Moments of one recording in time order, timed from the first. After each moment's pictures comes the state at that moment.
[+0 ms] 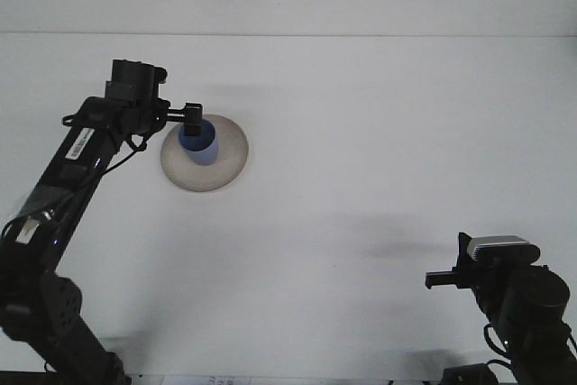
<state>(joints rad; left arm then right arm) -0.13 1.75 1.70 -0.68 0.01 -0.06 0.12 0.49 0.78 -0.77 0.00 0.10</state>
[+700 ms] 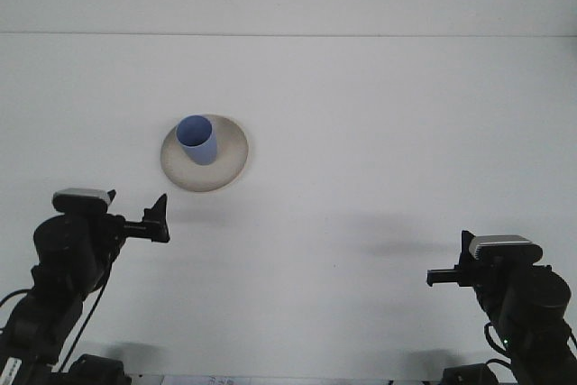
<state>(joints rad) -0.16 0.69 0.76 -0.35 0.02 -0.12 0.12 0.49 0.78 -0.76 0.03 0.10</state>
